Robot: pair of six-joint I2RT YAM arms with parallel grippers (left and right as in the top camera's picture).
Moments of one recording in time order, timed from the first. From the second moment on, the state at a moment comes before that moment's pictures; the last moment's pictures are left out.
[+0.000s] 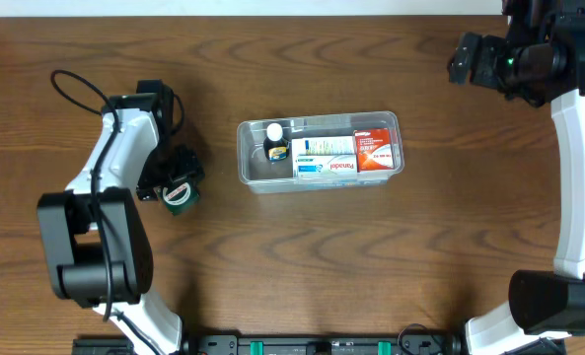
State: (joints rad) left arm 0.05 1.90 1.33 -1.12 -0.05 -0.43; right arm -0.02 1.74 2.01 -1.27 -0.10 0.22
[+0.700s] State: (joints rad) left arm 0.05 2.02 1.33 -1.08 -0.08 -0.65; right arm -0.02 1.74 2.01 -1.27 -0.10 0.22
